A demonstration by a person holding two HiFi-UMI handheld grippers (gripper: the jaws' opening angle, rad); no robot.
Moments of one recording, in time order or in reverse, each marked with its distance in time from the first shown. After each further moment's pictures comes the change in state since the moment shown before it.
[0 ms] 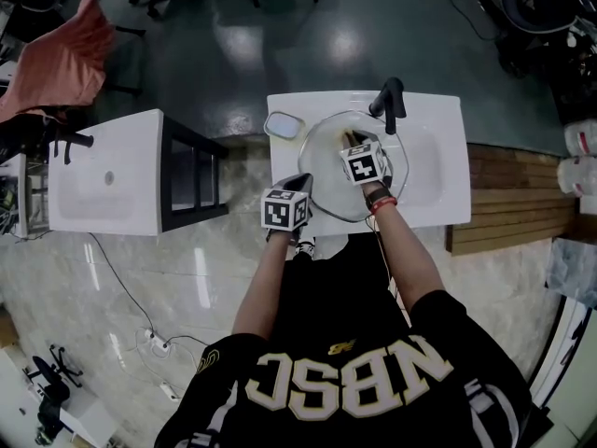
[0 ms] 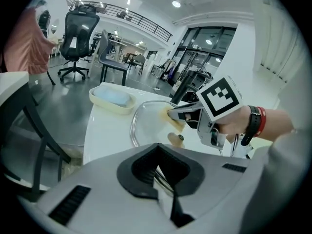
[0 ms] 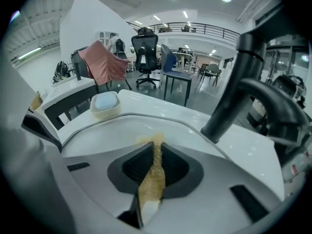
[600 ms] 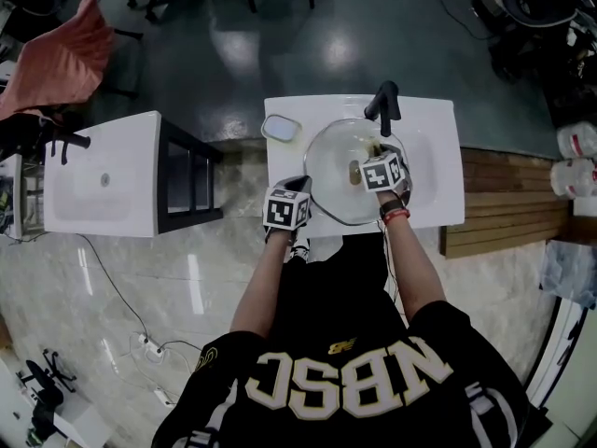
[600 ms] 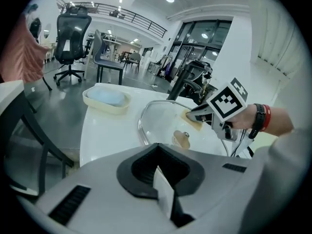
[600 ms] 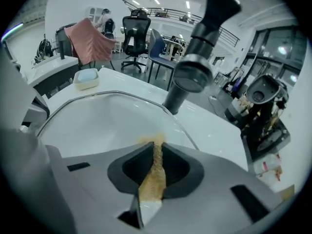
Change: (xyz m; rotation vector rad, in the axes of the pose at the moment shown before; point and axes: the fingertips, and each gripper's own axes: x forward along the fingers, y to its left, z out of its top) left arm 0.007 -0.007 -0.003 0.062 0.042 0.000; right arm -0.045 -0.073 -0.054 -0.038 0.178 -0.245
